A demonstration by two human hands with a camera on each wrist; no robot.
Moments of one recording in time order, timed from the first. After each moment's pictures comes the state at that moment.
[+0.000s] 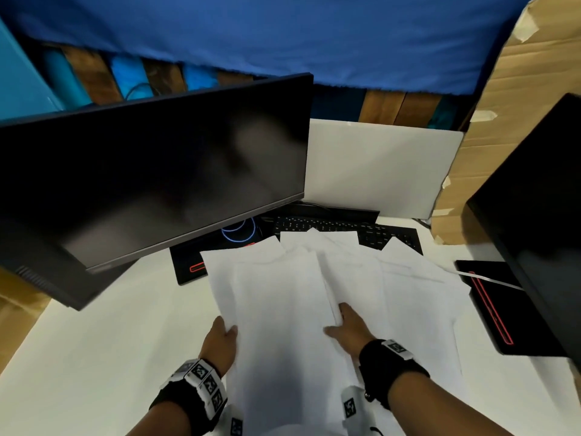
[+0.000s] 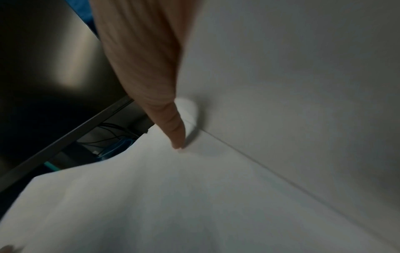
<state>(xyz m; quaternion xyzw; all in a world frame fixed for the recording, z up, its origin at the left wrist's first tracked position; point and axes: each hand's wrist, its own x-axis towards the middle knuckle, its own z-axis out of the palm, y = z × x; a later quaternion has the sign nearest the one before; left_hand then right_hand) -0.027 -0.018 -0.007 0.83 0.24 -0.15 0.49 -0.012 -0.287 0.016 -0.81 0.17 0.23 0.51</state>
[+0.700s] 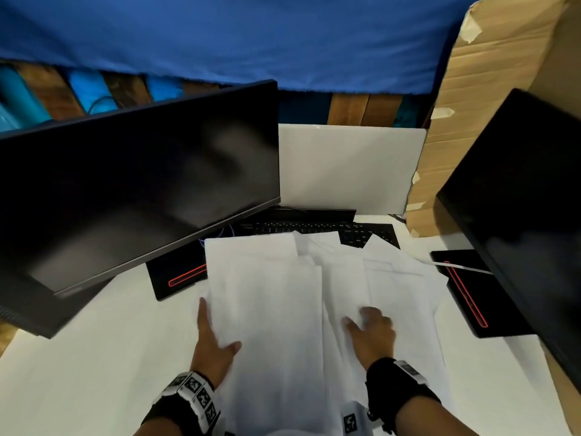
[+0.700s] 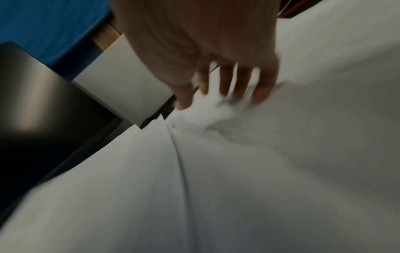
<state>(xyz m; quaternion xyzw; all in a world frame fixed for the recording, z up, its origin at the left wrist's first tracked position) -0.029 -0.035 0.009 0.77 0.14 -0.09 0.62 -0.041 -0.325 0.017 -0.84 0.34 0.03 0.43</state>
